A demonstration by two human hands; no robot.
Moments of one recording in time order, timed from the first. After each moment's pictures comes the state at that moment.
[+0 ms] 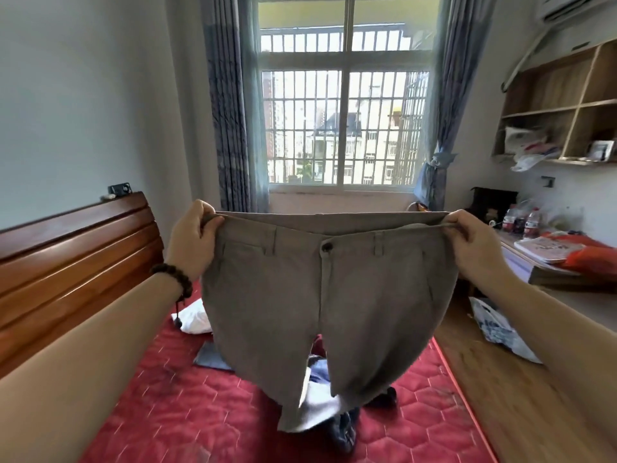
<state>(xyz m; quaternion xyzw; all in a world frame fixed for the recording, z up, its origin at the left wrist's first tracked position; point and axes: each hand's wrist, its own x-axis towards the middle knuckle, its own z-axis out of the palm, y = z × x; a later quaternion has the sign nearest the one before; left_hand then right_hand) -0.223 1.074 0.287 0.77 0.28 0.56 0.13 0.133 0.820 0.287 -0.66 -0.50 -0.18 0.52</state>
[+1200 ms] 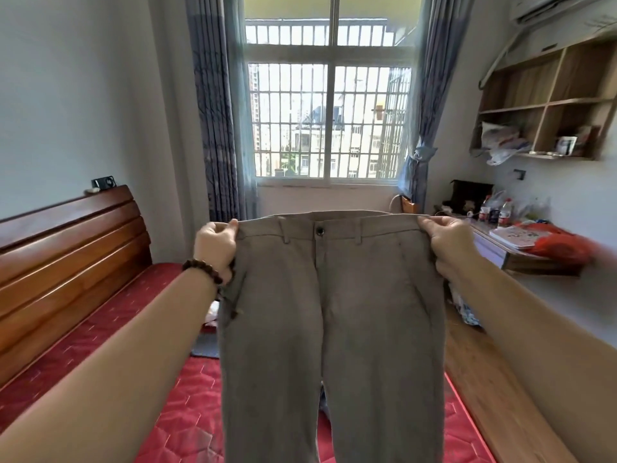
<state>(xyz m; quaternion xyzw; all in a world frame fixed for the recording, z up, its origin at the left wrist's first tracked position) -0.219 1.025 0.284 0.57 0.40 0.53 0.49 0.061 0.824 0.294 -0.62 -0.24 0.07 0.75</state>
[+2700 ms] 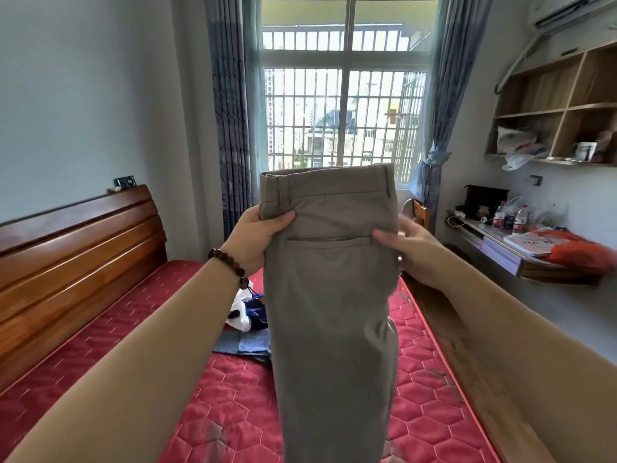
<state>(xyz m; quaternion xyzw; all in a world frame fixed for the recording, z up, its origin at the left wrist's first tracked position) -0.221 0.978 0.306 0.59 0.12 0.41 0.68 0.009 0.829 0.294 -0.53 -0.47 0.29 0.64</state>
